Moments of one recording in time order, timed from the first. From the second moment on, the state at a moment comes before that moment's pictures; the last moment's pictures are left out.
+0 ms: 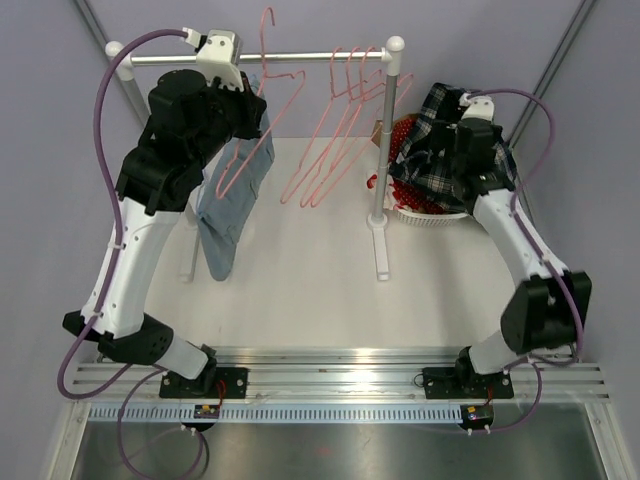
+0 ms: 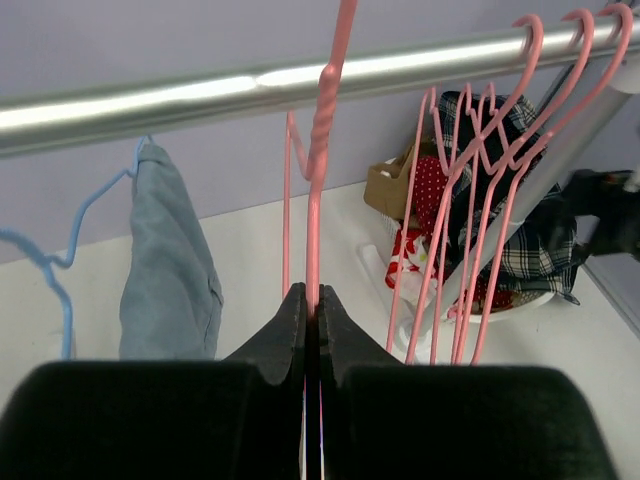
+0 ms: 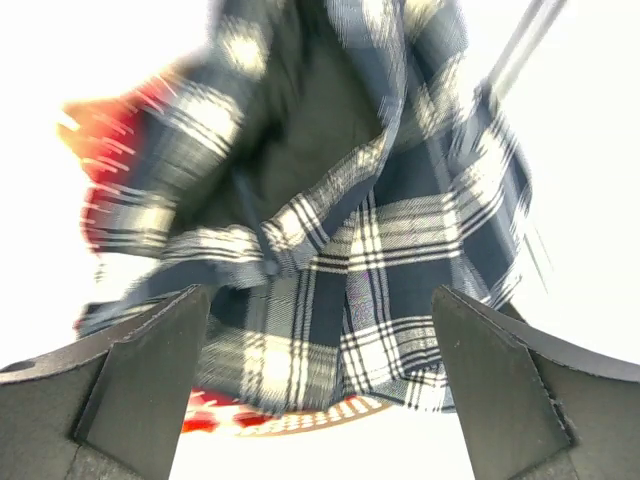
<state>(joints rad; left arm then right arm) -0.50 1.48 2.13 -0.77 -0.11 -0.14 0.15 1.60 1.41 -0.22 0.38 0.08</state>
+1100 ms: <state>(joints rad) -0.44 1.34 2.11 -0.87 -0.27 -0.10 0.16 0.96 1.16 -0.36 -0.05 0.30</state>
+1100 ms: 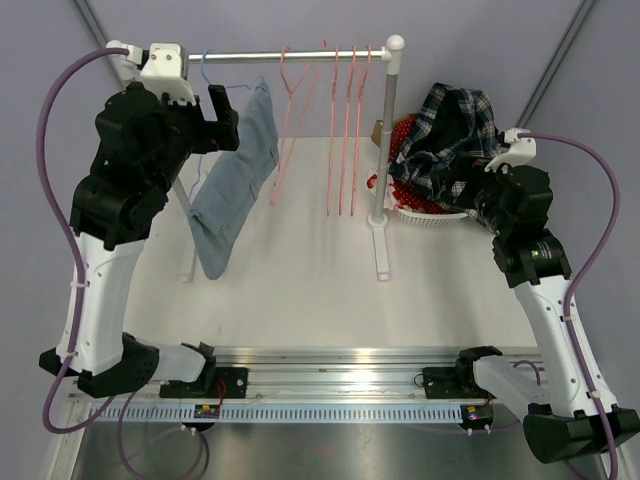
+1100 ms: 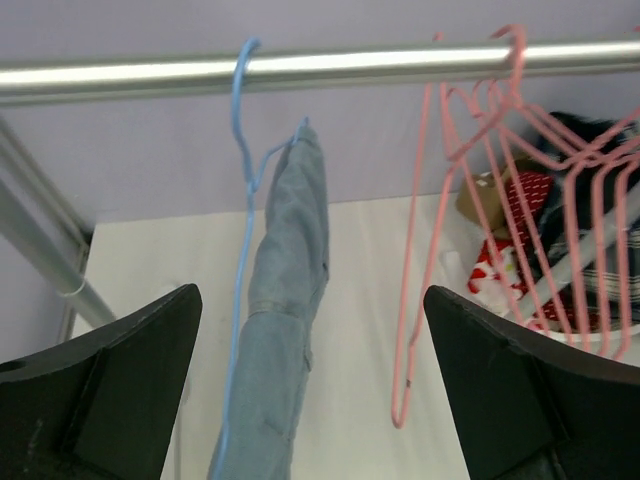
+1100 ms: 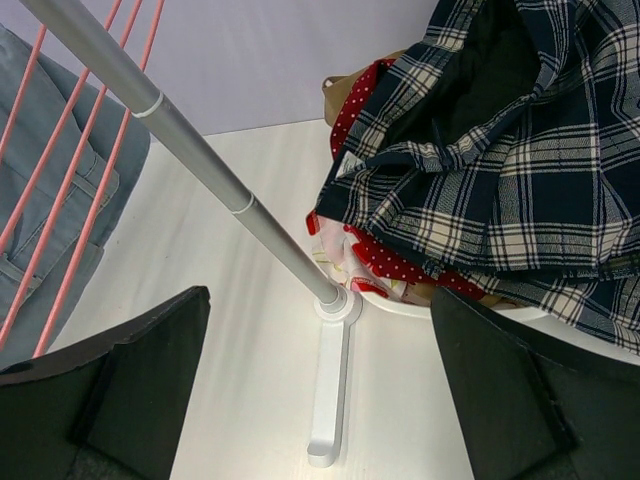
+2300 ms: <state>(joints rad) -0.25 1.49 2.29 -1.00 -0.06 -0.14 0.16 0.97 1.28 -0.44 -0.11 0.29</state>
